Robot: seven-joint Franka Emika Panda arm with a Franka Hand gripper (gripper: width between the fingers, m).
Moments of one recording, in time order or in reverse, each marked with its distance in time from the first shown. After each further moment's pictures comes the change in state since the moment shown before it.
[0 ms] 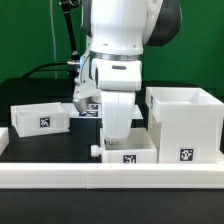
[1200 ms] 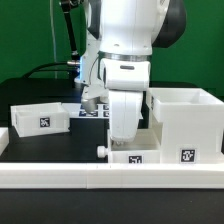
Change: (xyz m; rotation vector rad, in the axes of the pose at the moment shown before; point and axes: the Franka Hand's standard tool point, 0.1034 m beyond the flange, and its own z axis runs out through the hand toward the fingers) arm 0.013 0.004 0.000 -0.017 -0.006 0.044
